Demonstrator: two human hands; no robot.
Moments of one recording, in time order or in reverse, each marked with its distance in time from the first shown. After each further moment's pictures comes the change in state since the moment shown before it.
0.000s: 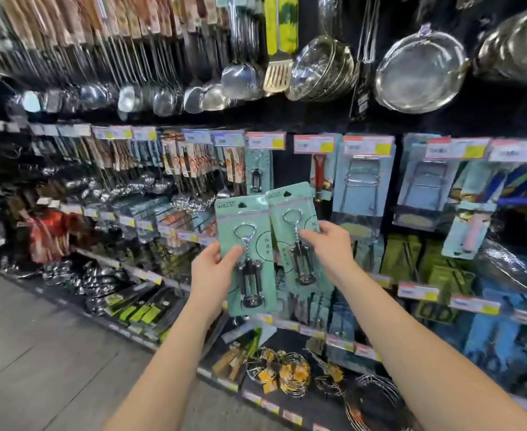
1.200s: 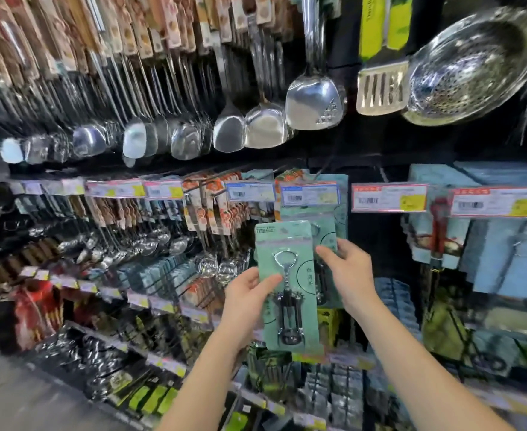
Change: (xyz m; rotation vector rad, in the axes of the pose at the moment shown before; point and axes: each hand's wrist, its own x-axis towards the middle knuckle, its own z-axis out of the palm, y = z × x) left_hand 0.325 -0.050 -0.070 0.034 -0.266 -0.060; right_hand 0.243 0.014 0.233 0.191 0.087 -0.163
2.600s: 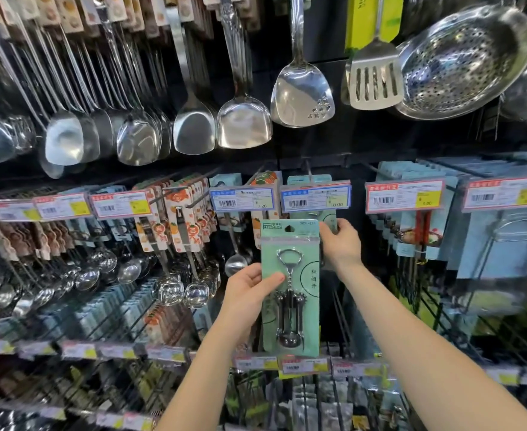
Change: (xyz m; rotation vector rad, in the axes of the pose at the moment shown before) left_hand 0.084 -0.015 -0.013 -0.174 -0.327 0.047; right_hand 0.082 0.007 0.017 -0.297 0.350 0.133
